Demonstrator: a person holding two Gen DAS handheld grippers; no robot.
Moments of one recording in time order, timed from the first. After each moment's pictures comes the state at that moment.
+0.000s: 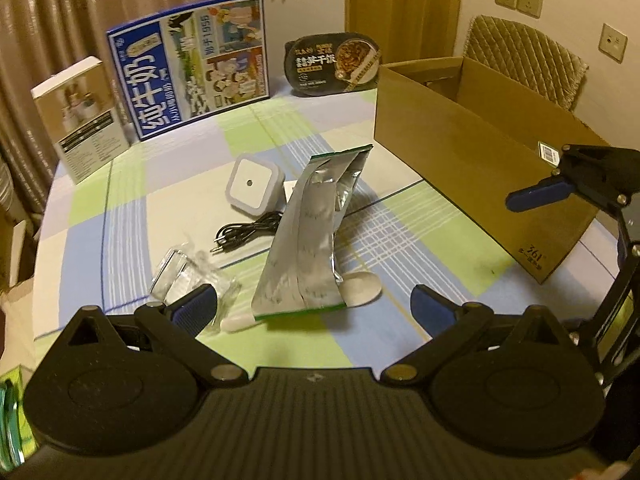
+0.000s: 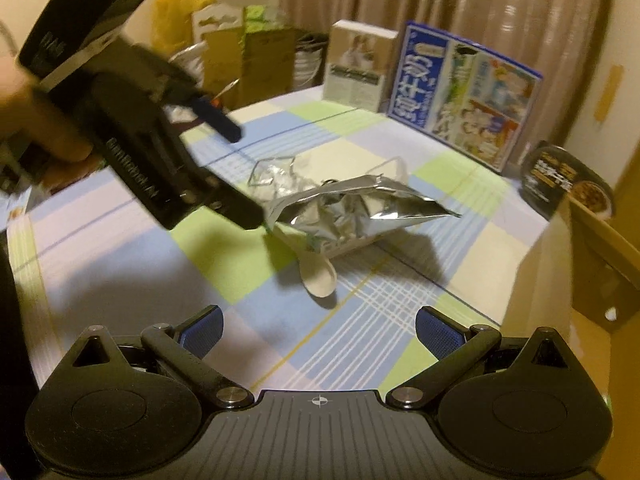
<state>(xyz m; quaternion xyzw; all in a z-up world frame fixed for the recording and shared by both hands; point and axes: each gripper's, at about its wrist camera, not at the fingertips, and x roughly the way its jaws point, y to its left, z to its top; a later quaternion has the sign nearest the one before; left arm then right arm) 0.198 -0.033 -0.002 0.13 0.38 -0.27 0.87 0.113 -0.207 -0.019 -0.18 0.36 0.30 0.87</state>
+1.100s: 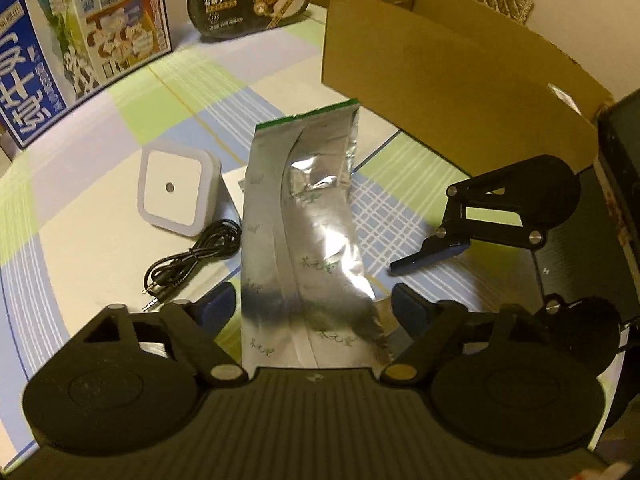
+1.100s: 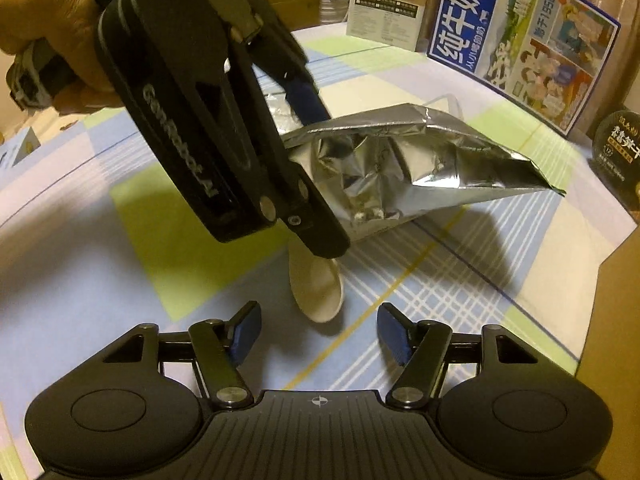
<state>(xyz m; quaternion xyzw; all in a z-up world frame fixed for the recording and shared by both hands) 0.309 -0.074 -0.061 0.19 0.45 -0.40 0.77 0.209 -0.173 -0.099 -0.19 0.42 0.32 0.83</state>
